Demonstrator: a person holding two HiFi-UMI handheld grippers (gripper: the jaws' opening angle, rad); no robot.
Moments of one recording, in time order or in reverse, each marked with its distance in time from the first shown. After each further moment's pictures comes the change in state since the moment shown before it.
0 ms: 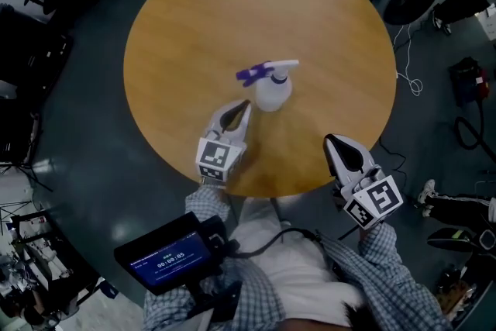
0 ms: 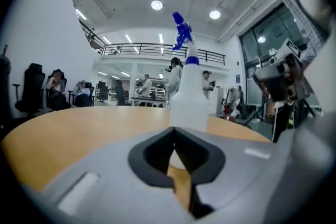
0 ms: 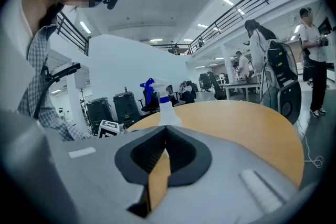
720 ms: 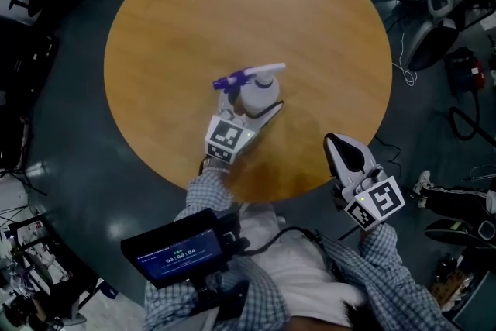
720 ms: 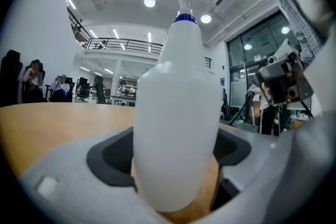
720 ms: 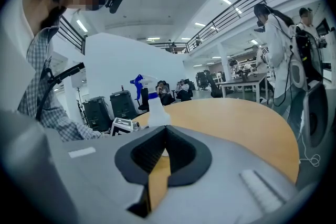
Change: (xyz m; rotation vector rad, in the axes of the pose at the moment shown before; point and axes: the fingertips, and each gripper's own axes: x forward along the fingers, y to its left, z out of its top) left arm 0.074 -0.064 -0.012 0.026 -0.005 -0.194; right arm -0.028 -0.028 -0.022 0.009 0.004 -0.031
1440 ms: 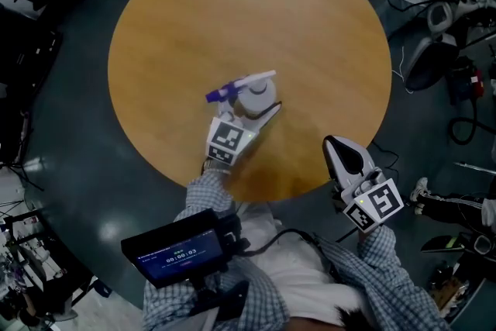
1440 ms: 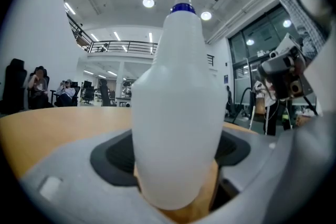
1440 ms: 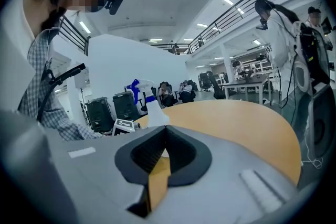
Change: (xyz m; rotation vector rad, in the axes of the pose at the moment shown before) left arm -0.009 0.024 0.012 0.016 0.007 0.059; right arm 0.015 0.011 0.020 -0.014 -0.007 0.031
